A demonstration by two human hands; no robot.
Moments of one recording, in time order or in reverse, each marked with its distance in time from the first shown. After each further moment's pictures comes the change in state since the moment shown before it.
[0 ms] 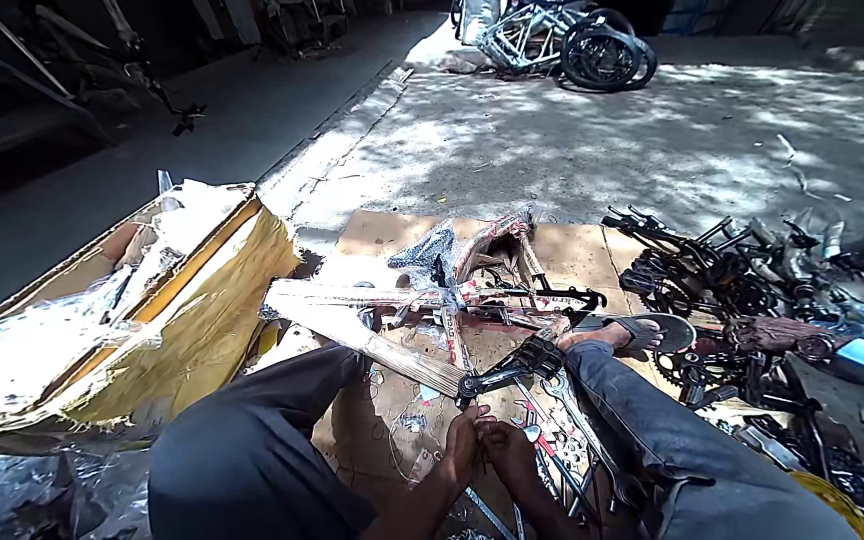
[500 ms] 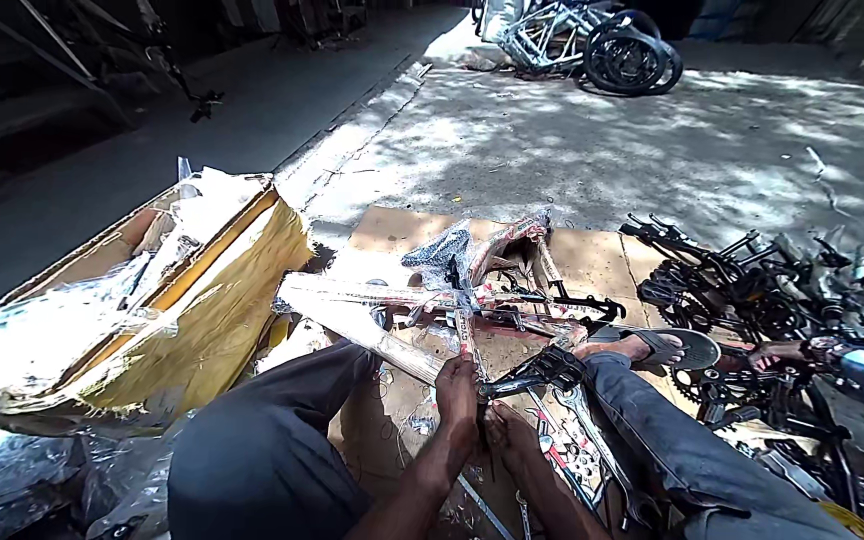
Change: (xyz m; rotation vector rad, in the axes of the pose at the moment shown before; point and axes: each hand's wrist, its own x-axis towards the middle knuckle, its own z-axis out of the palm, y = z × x) left_hand -0.026 0.108 0.016 -0.035 0.256 0.316; right_hand 0.038 -0.050 0.012 1.192 0.168 0.481
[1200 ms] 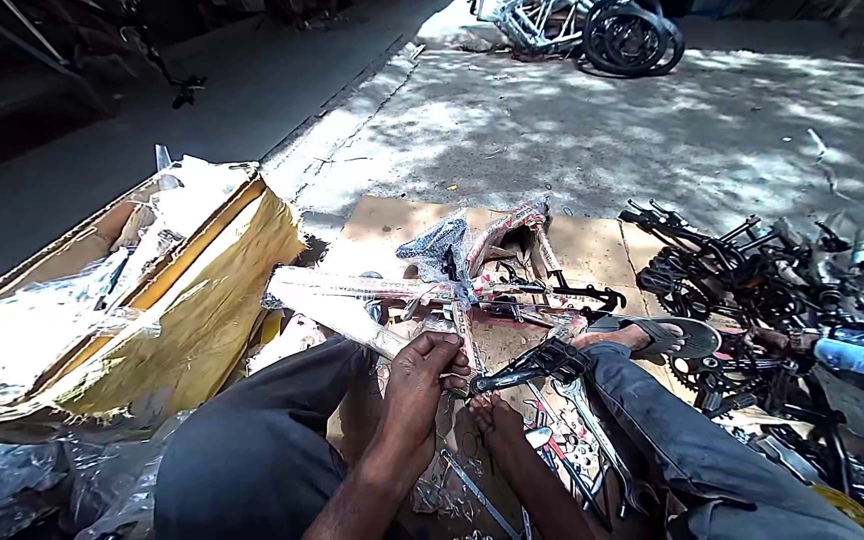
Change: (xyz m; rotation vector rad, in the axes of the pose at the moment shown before) left_hand -0.060 0.104 -0.043 -0.070 -0.282 0.113; right_hand 0.001 0.013 0.025 -0.004 0.049 0.054
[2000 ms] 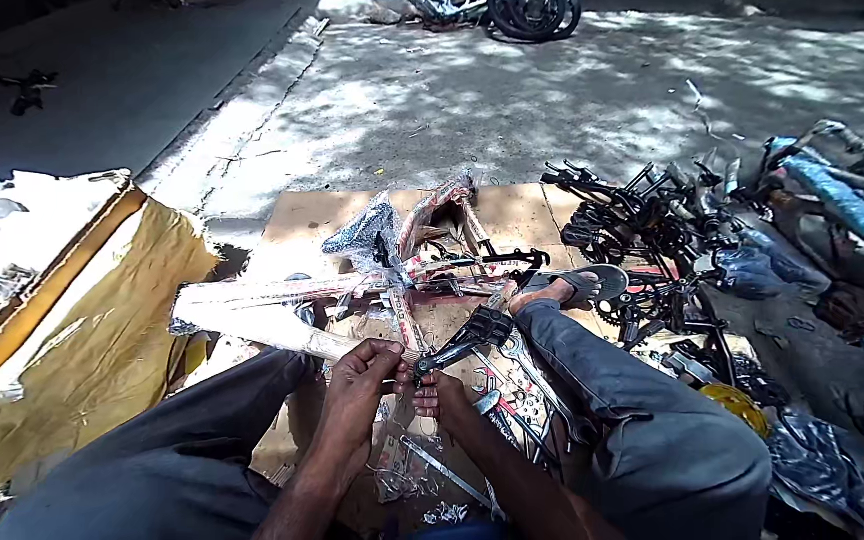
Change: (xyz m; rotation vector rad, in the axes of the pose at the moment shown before) left_hand 0.005 -0.037 0.012 0.225 -0.068 -0.060; right_hand 0.008 -0.010 -0.018 -0.292 -0.183 0.086
